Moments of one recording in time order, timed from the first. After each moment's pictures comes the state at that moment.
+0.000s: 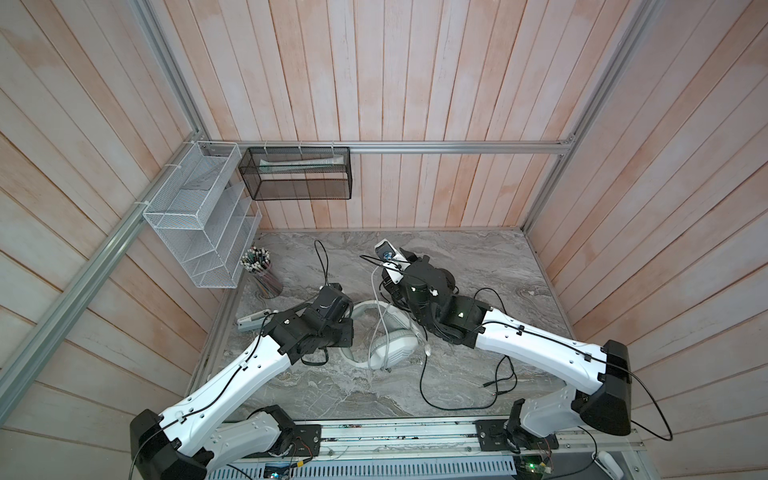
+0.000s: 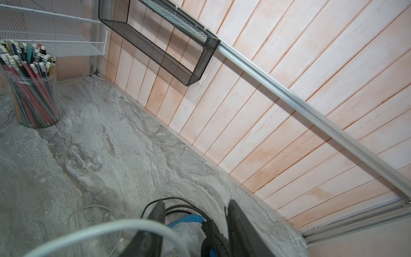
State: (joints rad) left arm -0.70 1.09 1.03 -0.95 -0.07 -0.57; right arm 1.06 1.47 1.34 -0.14 0.67 -0.30
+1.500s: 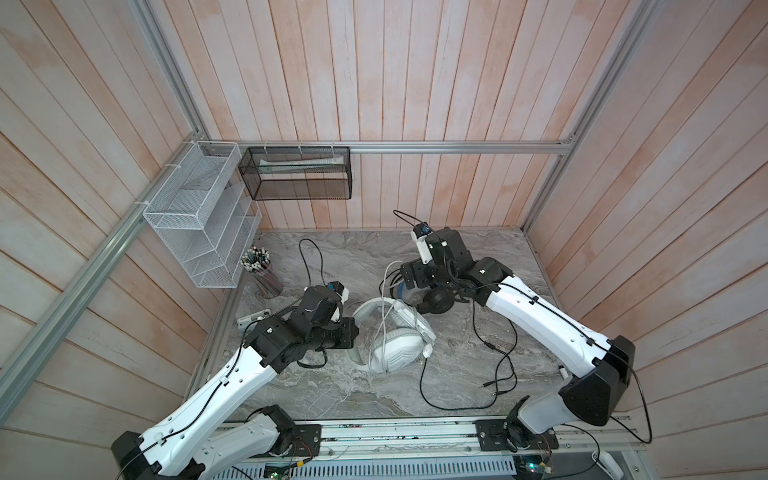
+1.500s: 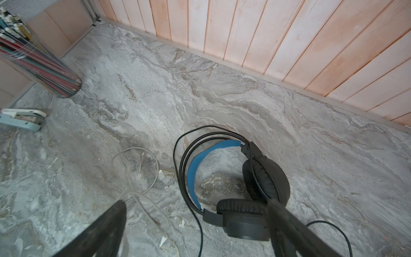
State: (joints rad) left arm -0.68 1.00 1.04 -0.90 0.13 -0.61; right arm 0.73 1.50 1.50 -0.69 0.17 0.17
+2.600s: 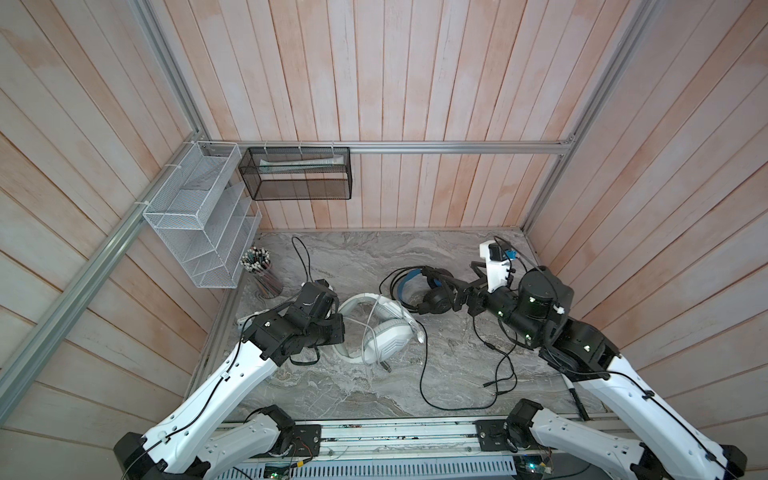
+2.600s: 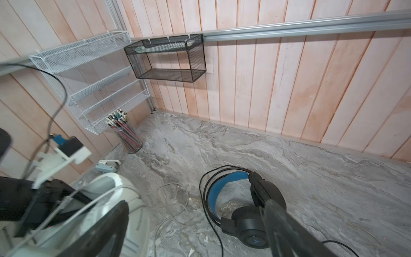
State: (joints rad) left arm -0.63 1.02 1.11 -1.04 0.00 -0.60; right arm 0.76 0.84 1.04 -0.42 0.17 0.22
